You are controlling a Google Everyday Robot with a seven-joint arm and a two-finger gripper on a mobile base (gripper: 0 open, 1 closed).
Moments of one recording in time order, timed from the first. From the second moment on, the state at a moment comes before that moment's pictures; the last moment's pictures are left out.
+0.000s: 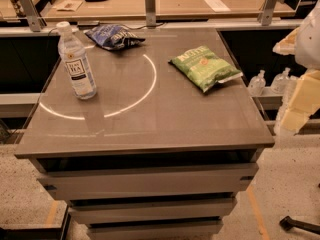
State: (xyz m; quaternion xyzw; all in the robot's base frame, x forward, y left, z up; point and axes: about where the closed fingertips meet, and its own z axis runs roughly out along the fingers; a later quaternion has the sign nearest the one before) arm 0.438 -0.217 0.976 -0.60 0.78 -0.03 0.16
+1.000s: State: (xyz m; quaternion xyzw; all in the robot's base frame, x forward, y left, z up) arm 0.457 -0.207 0.989 -0.62 0.76 -0.03 0.18
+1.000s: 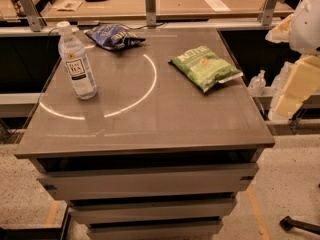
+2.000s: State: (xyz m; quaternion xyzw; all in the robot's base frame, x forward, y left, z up) arm 0.452 -0.152 0.985 -0.60 0.74 -0.01 0.30
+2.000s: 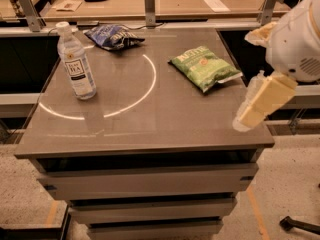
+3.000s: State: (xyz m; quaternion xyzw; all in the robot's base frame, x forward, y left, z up) arm 0.483 -0.157 0.984 -0.52 0.75 -0.20 0.36
